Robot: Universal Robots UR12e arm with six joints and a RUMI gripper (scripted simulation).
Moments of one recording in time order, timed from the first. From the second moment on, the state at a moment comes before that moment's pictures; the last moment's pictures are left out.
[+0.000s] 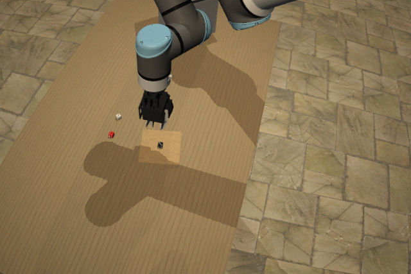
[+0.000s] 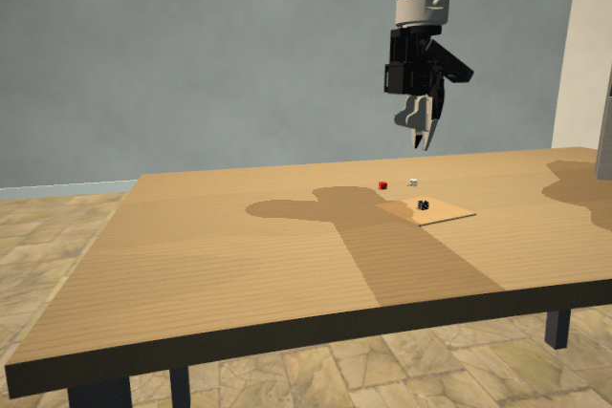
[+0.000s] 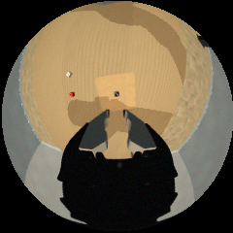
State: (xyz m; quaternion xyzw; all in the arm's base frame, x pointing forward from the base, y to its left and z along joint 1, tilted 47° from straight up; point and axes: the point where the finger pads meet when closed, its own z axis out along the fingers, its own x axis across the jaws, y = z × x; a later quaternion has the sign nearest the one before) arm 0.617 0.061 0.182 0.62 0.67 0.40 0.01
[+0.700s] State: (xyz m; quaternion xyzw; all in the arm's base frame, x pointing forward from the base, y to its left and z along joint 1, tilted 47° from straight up) arm 0.614 0.063 0.184 0.62 0.68 0.40 0.01
